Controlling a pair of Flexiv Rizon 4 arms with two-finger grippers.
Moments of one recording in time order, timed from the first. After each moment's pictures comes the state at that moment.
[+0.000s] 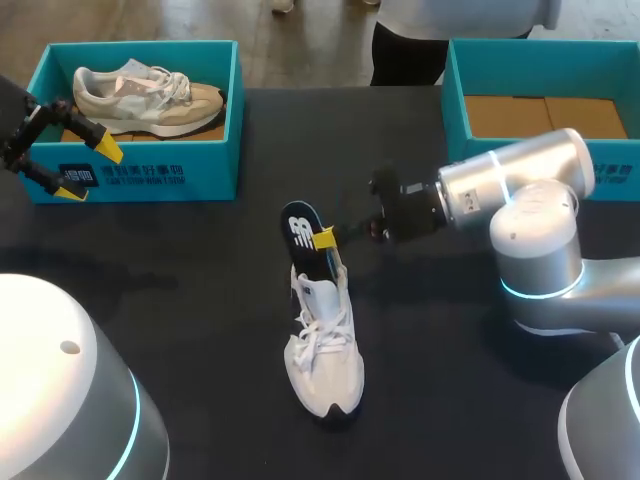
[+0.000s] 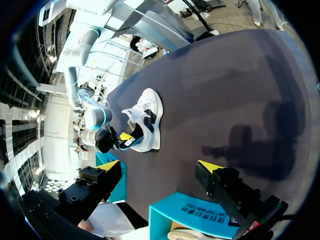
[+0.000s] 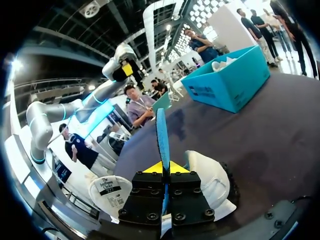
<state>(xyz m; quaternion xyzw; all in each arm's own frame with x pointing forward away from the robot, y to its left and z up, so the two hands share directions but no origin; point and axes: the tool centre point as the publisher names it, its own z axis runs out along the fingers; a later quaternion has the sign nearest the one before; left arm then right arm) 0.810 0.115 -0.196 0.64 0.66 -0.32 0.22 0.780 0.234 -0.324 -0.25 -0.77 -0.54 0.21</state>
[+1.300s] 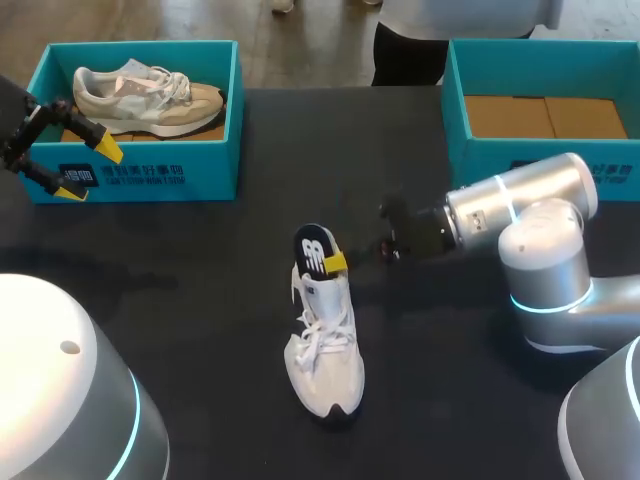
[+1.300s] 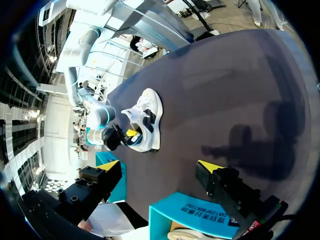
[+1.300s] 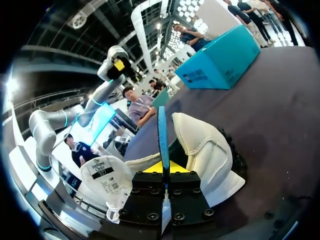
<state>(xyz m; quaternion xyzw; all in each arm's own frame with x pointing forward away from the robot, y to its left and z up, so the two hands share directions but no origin) 0.810 0.115 -0.196 0.64 0.66 -0.32 0.22 0.760 0.218 -0.361 -0.29 -0.76 -0.52 0.27</state>
